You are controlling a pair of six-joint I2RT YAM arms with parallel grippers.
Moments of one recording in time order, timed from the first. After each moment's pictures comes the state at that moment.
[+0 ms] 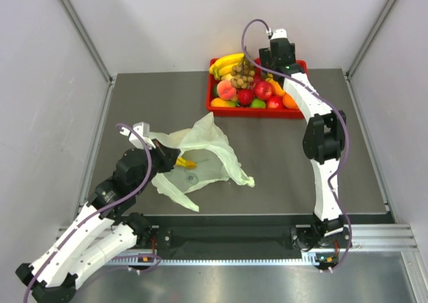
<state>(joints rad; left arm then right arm) -0.66 0.59 0.73 -0.45 -0.26 -0.71 0.28 2.27 2.16 -0.35 0.36 -0.06</state>
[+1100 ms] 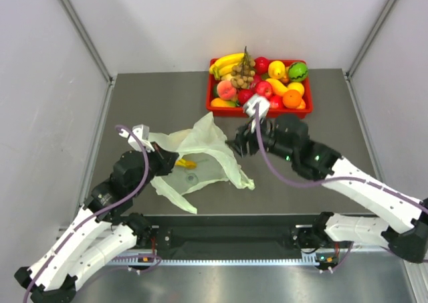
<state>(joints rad) -0.66 0.56 0.75 -0.52 -0.24 -0.68 0.82 1.11 1.11 -0.22 -0.04 0.08</state>
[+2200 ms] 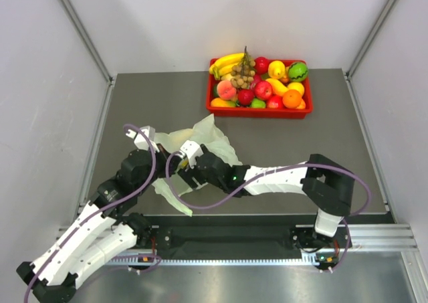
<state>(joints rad) -0.66 0.59 0.72 -0.54 -0.22 -0.70 1.21 1.74 1.04 0.22 0.29 0.06</state>
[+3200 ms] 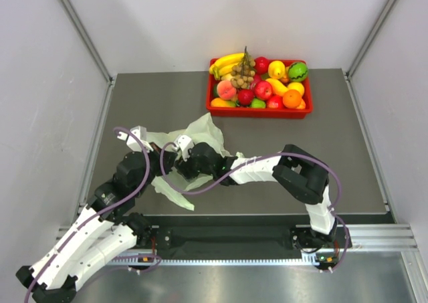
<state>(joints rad) -0.66 0.56 0.70 -0.50 -0.30 -0.76 1.10 1.99 1.18 0.34 0.04 0.04</state>
